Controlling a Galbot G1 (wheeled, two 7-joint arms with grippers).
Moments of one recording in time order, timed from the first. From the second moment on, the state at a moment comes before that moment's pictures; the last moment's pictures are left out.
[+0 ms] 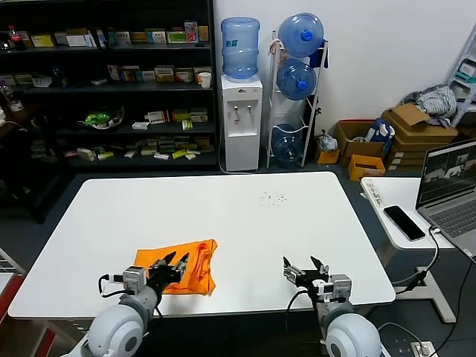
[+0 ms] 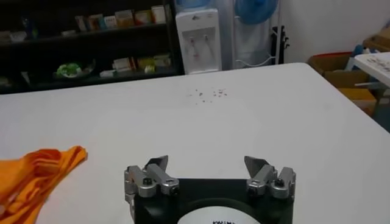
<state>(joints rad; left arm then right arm) 1.26 -0.92 -0.21 -1.98 -0.80 0.43 -0.36 -1.30 1.14 0.25 1.96 0.61 -0.46 0.32</state>
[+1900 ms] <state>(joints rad) 1.32 -0.87 -0.38 -1.73 -0.78 0.26 -0.12 -1.30 1.15 0.24 1.94 0.62 -0.47 0.35</state>
